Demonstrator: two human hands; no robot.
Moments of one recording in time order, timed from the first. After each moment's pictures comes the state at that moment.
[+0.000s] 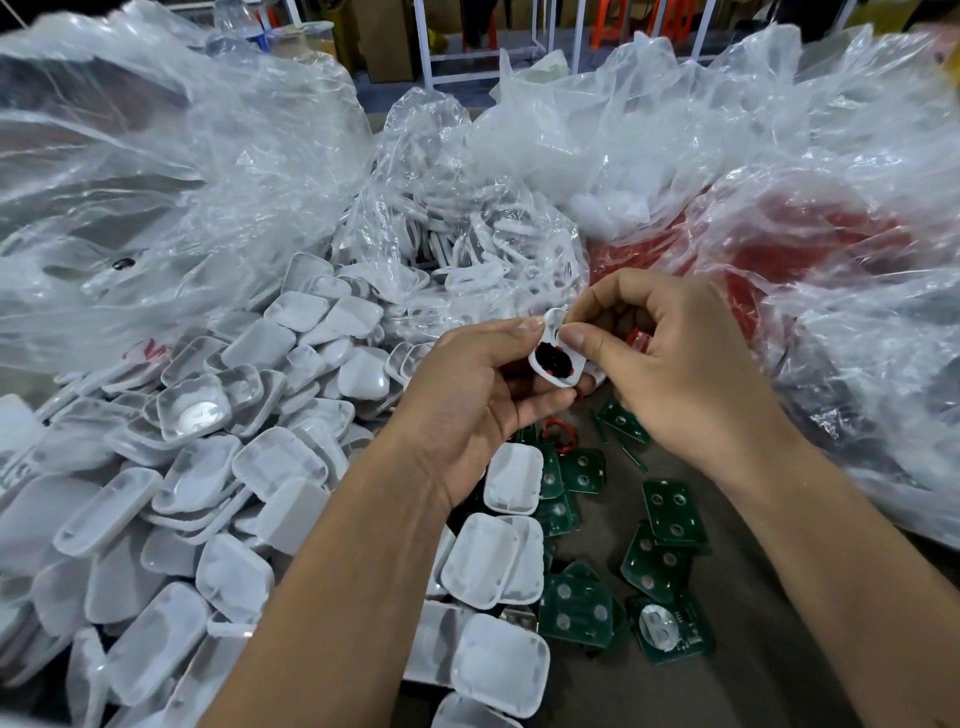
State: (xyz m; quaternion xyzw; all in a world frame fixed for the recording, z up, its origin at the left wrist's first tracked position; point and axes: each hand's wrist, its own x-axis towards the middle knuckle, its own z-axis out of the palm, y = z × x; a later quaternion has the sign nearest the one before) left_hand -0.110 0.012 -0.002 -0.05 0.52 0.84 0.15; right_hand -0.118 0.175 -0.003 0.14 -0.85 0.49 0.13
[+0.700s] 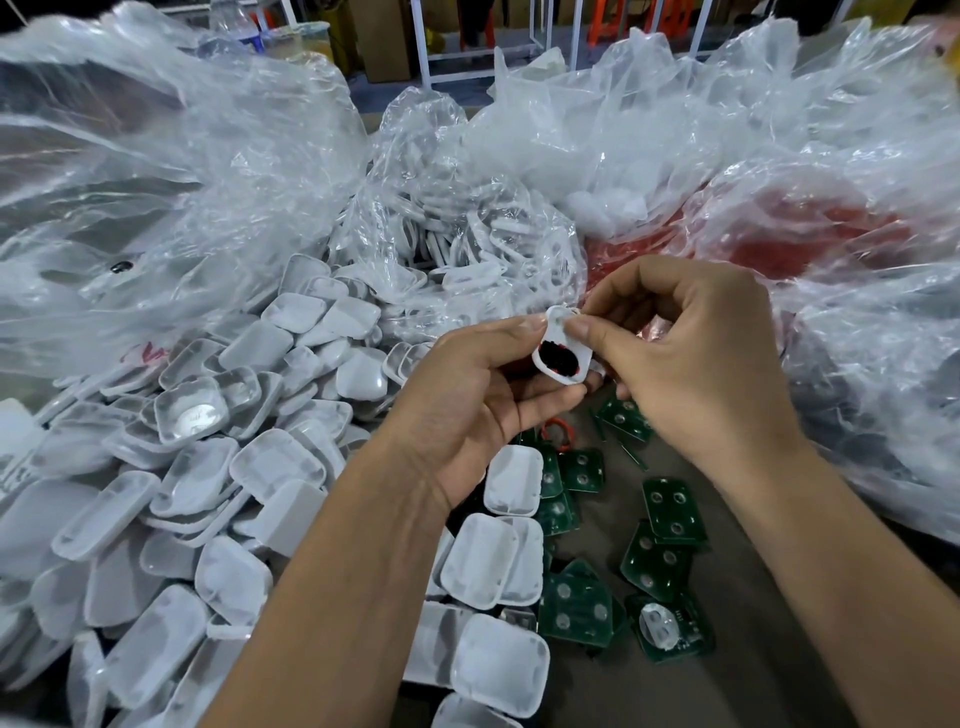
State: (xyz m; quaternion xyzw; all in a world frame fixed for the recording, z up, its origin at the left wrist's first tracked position) left_hand -0.108 0.011 -0.003 -0.04 0.50 0.85 0.17; right_hand -0.115 0.177 -0.002 0.10 -0.84 0.49 0.21
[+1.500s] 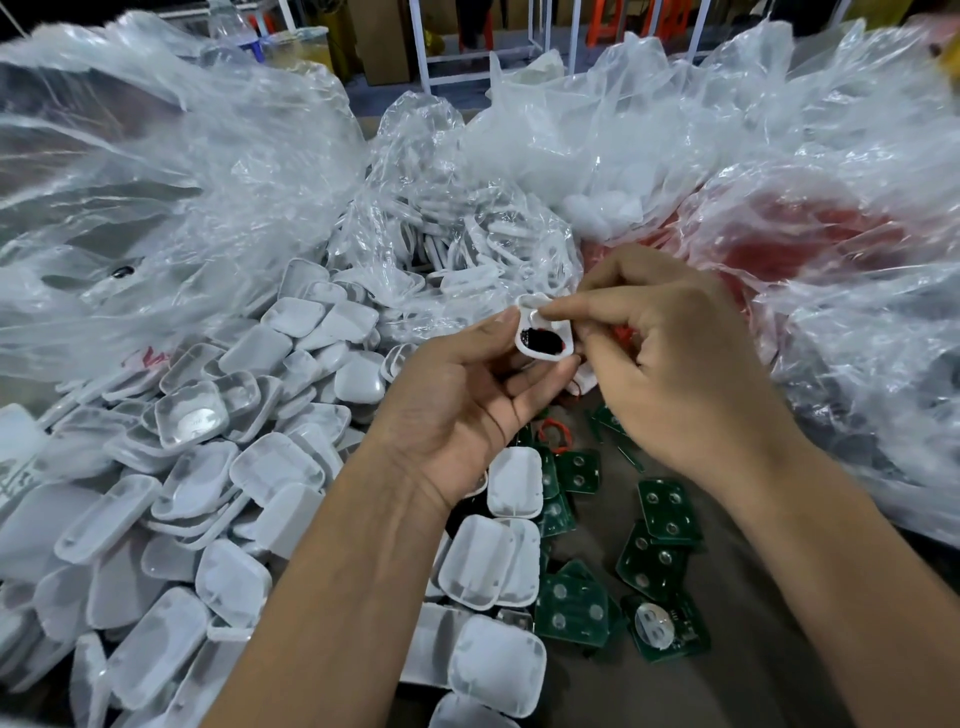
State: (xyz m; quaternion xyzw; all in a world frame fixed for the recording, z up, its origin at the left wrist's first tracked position) left_hand -0.110 0.009 -0.001 -0.07 0.38 0.90 0.18; right_hand -0.109 0.174 0.007 0.20 -0.89 0.34 0.23
